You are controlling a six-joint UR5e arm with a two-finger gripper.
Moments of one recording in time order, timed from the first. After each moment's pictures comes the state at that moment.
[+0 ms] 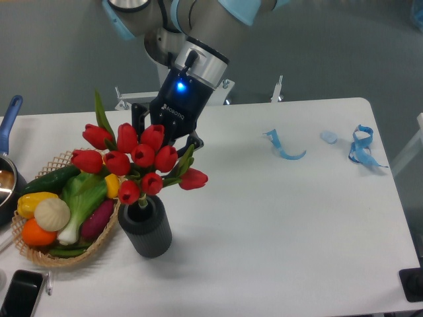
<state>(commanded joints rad) 2.50 -1.62 -1.79 -0.69 0.71 0.70</state>
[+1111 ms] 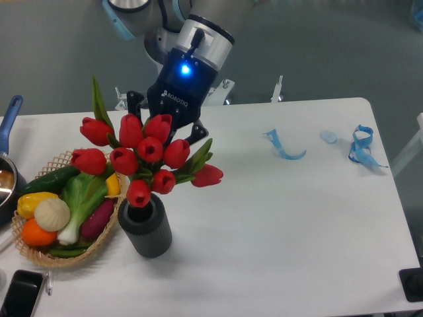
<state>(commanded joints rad) 2.51 -1.63 -1.67 -0.69 0.71 0.52</state>
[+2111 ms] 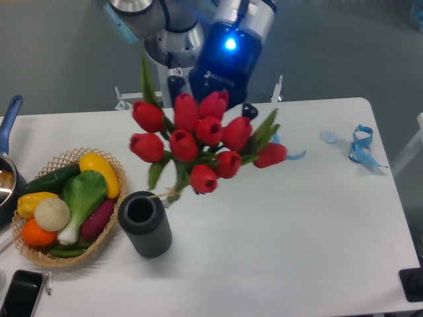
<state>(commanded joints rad) 2.66 -1.66 -1.61 -0.69 0.71 0.61</state>
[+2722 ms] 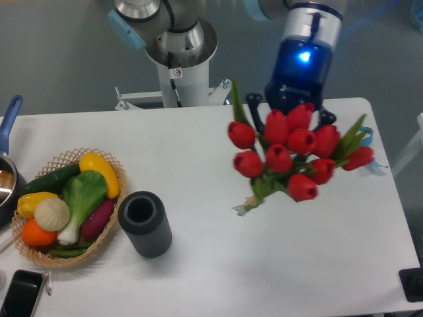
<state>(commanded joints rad) 2.79 -1.74 -1.60 -0.69 0.70 0.75</state>
